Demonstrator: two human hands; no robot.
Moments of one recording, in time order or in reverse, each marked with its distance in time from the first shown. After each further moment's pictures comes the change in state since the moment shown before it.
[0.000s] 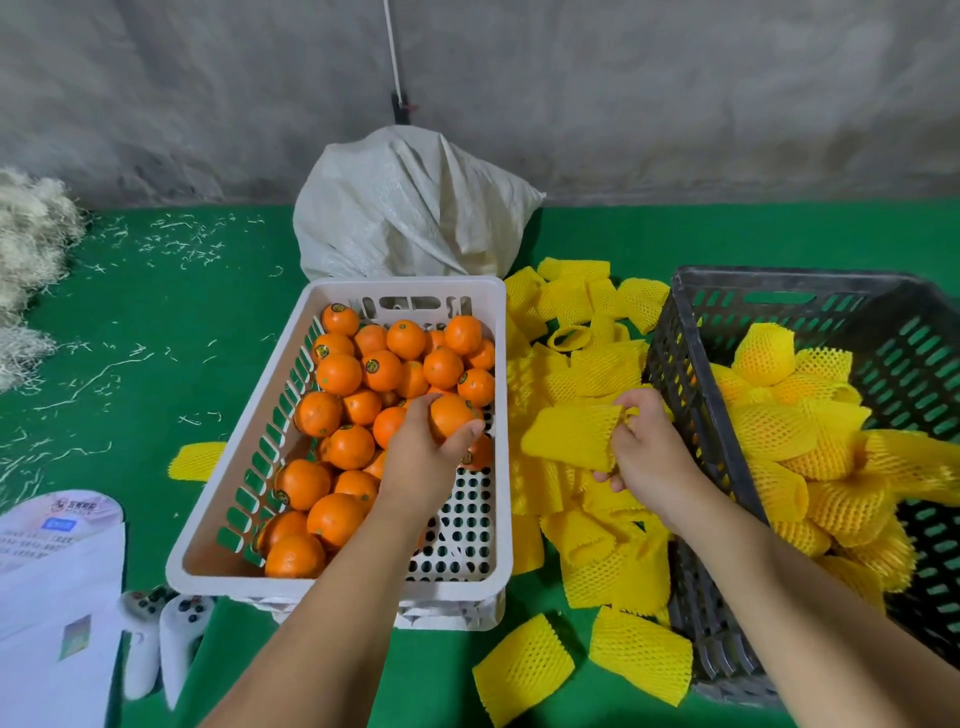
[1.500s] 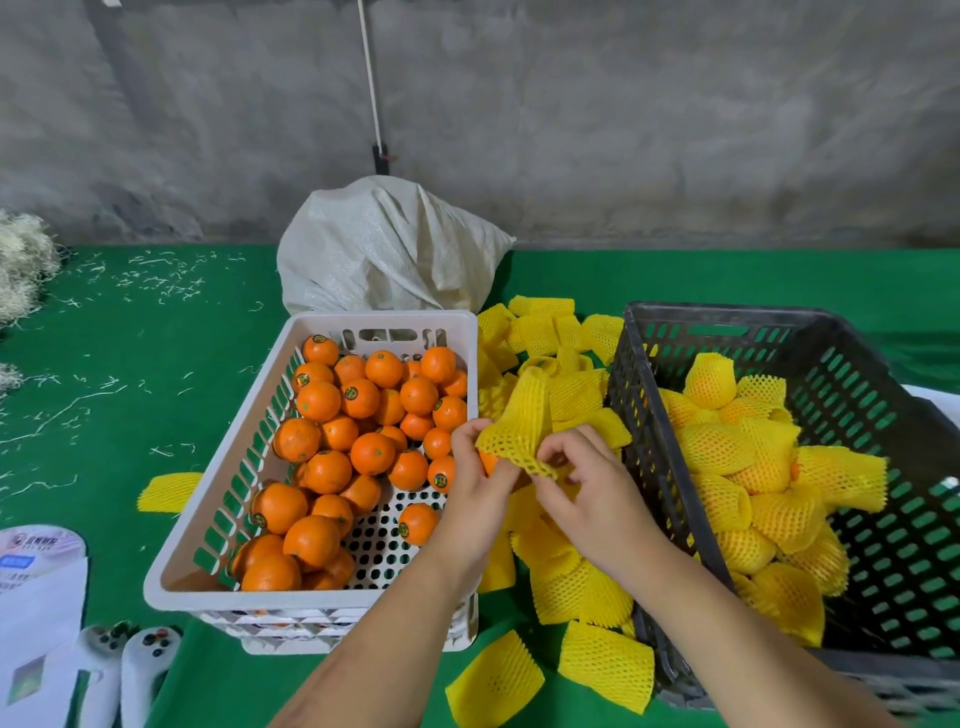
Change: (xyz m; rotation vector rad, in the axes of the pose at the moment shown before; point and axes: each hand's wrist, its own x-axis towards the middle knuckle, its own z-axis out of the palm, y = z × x) left_hand -0.056 0.053 0.061 -0.759 -0.255 -0.028; right_hand -0.060 -0.010 0.013 -0.270 0.108 -0.646
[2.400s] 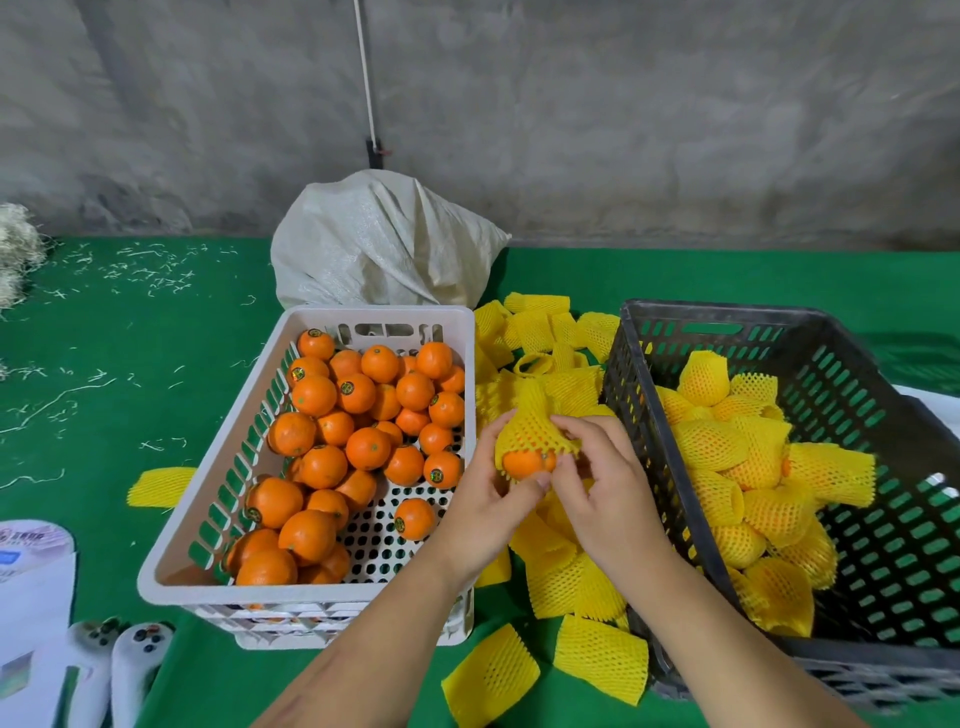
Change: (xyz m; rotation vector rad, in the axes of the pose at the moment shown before) left_hand -0.008 -0.001 -0.003 0.098 -0.184 0.102; right_hand -0.010 -0.017 -0.007 -0.030 0.164 0.020
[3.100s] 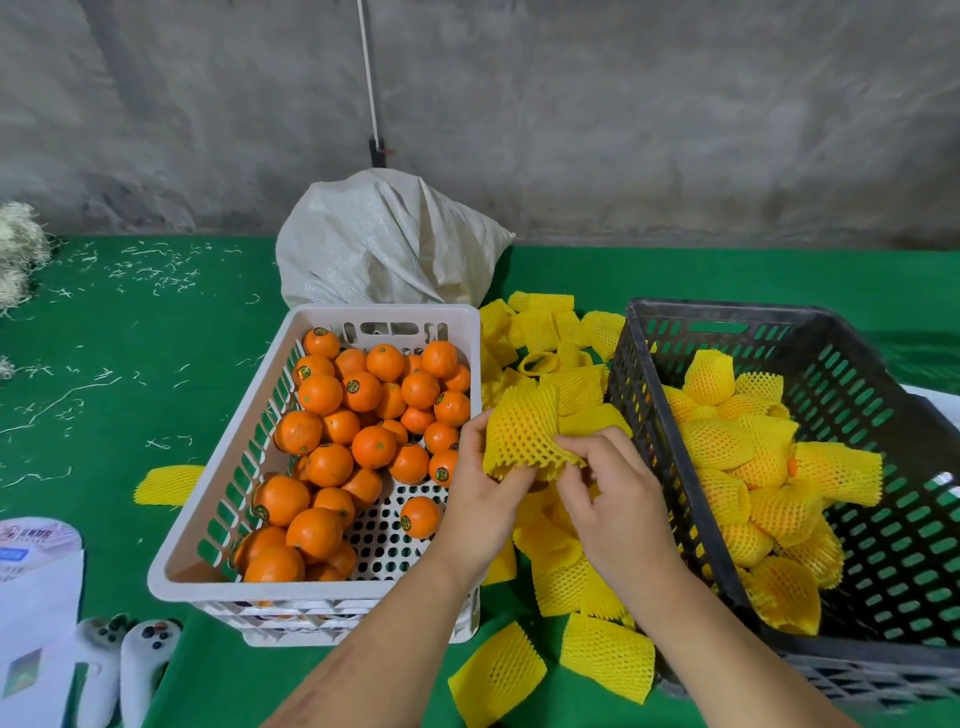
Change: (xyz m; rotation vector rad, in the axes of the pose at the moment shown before) left_hand 0.006 -0.013 -0.003 0.027 0.218 0.080; right_hand -0.012 -0.008 0.002 -0.114 0.070 -0.085
